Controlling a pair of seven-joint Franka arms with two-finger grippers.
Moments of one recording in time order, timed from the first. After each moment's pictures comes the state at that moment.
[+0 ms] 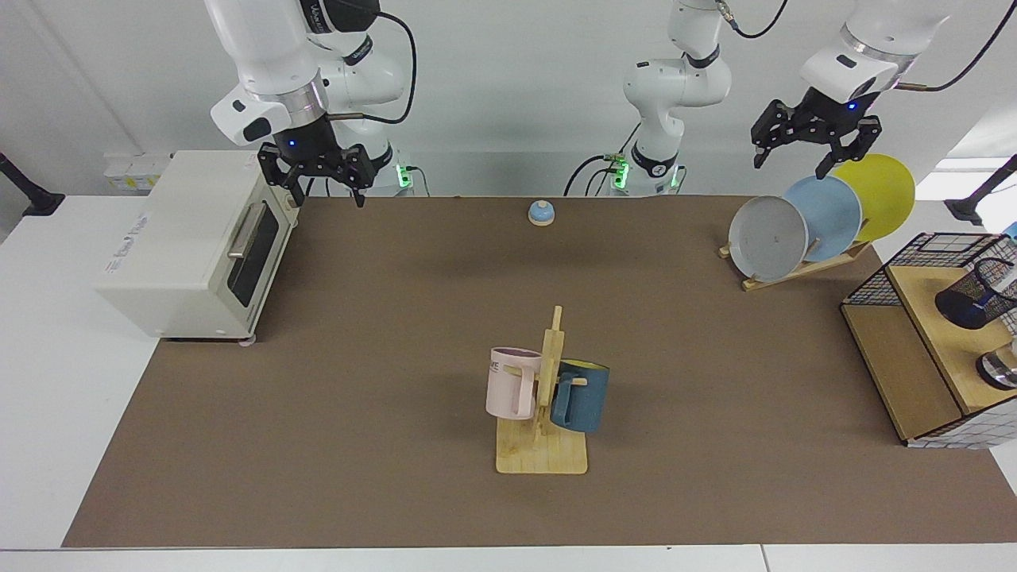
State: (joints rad) left arm -0.04 -0.04 0.01 -1.46 -0.03 1.37 0.22; right arm 0.10 -0.05 0.06 -1.63 0.00 1.57 0.22
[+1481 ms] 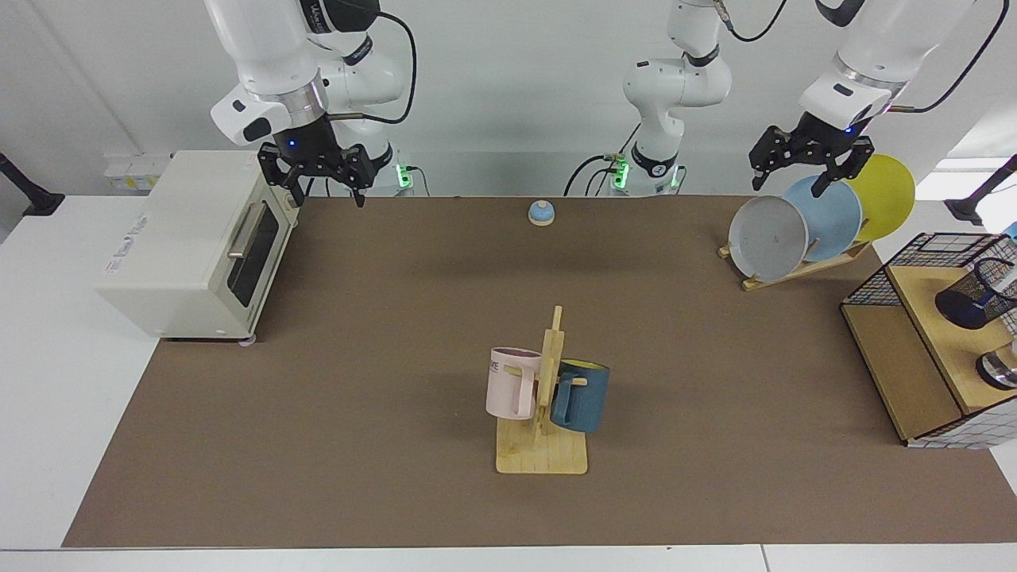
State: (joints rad) left arm -0.05 -0.08 0.04 -1.61 -0.03 1.51 0.16; right arm 0.10 -0.05 0.06 -1.63 0.00 1.57 0.22
